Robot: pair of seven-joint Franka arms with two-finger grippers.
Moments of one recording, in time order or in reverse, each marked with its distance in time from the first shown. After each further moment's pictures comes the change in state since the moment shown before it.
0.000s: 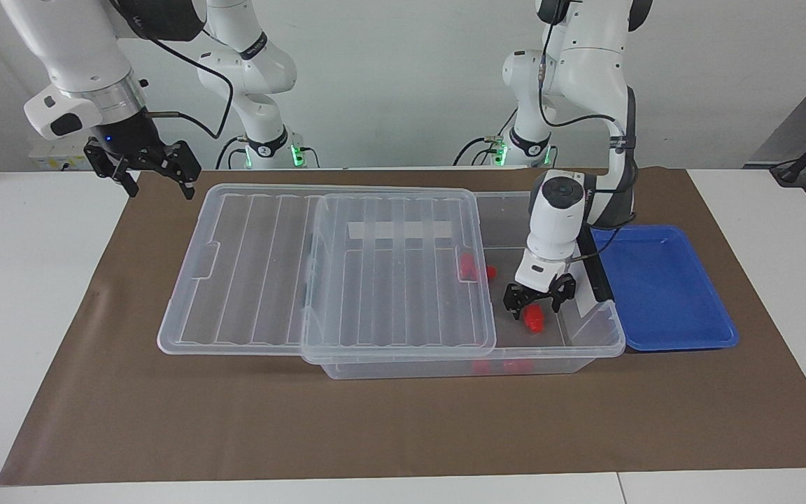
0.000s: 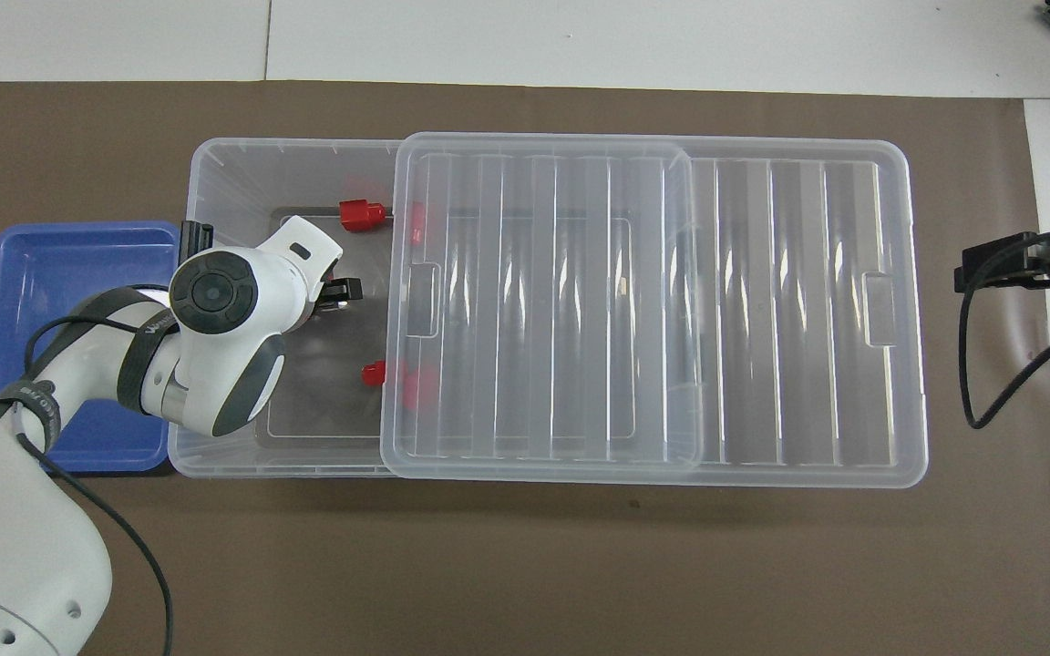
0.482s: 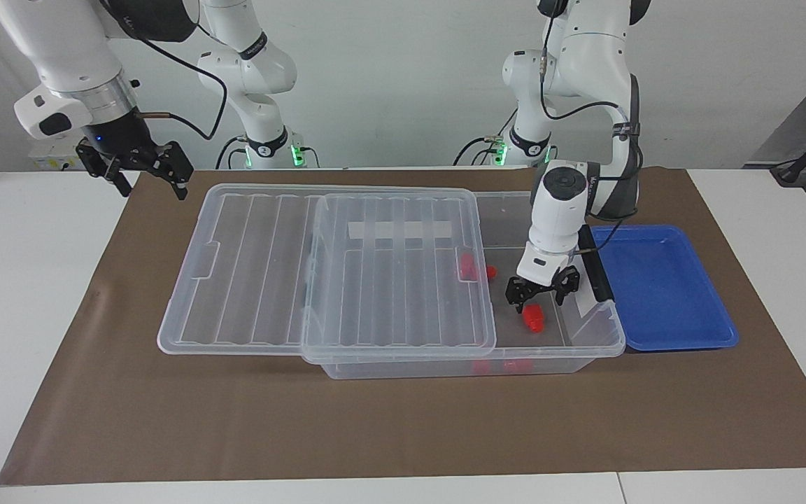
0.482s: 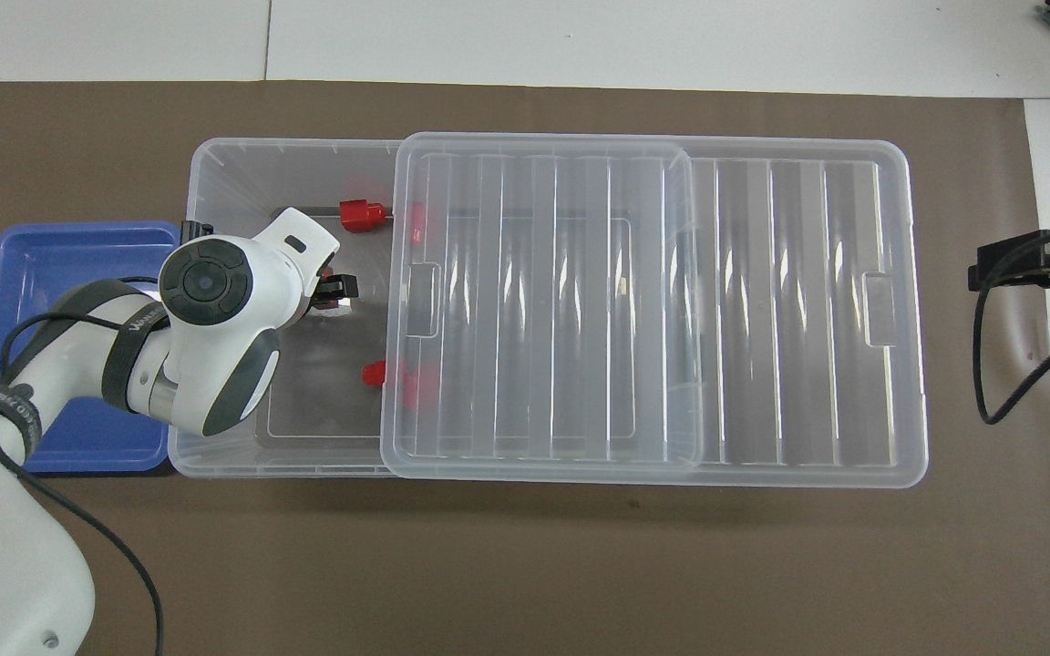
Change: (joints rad) left arm -0.003 -0.052 -0.012 0.021 0.000 -0.101 0.000; right arm -0.030 0.001 -0.002 -0.001 0.002 0.005 0.000
